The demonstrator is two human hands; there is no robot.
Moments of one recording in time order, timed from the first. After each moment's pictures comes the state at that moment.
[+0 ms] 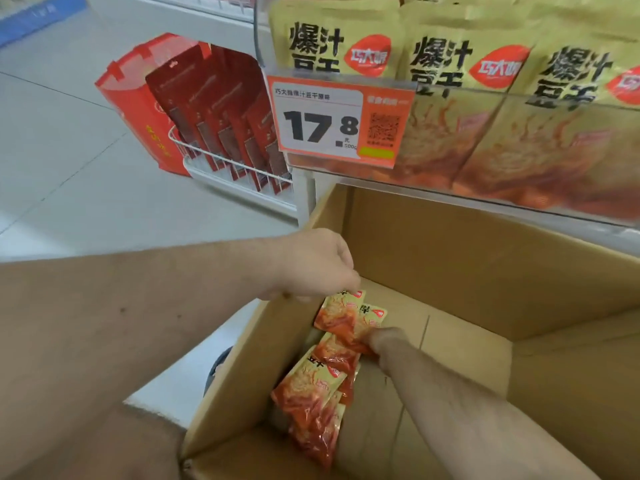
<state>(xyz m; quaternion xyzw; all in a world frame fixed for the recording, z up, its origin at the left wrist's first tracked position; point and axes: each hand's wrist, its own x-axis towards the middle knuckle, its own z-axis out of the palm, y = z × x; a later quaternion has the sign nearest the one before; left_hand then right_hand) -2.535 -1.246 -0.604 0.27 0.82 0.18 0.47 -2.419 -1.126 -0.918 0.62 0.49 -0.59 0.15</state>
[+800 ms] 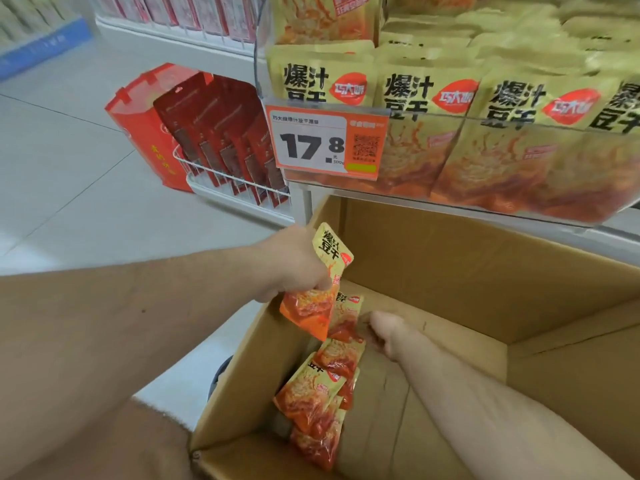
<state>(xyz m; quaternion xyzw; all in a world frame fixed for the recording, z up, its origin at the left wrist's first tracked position) -2.541 -1.254 -0.608 0.20 0.86 0.25 0.40 -2.431 -1.128 -0.815 0.56 0.50 -0.65 0.14</state>
